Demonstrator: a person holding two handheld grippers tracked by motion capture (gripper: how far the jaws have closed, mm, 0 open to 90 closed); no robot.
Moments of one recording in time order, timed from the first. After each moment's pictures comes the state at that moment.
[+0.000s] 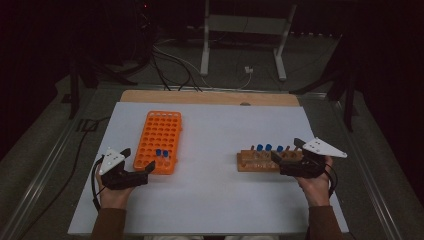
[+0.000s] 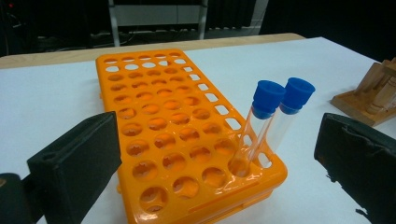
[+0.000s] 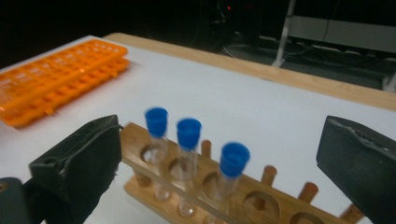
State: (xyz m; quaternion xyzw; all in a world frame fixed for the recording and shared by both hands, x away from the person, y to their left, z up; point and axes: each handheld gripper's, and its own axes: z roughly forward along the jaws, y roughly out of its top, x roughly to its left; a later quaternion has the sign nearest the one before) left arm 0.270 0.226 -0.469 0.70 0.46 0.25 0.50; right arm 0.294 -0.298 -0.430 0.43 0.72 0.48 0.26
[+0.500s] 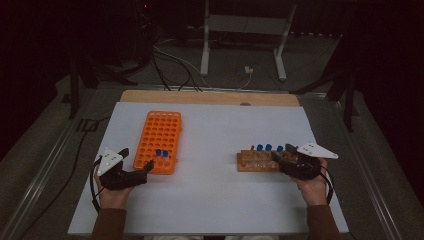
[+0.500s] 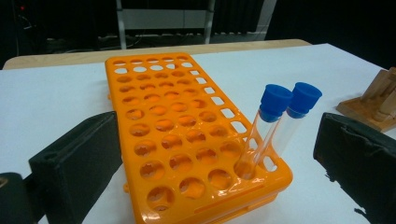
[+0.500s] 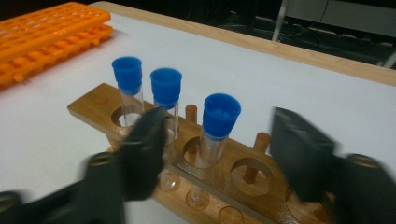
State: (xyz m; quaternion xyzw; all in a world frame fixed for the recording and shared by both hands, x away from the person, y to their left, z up) left arm 0.268 0.228 -0.469 0.69 0.47 0.25 0.50; right arm 0.301 -0.301 -0.456 0.43 0.74 0.44 0.26
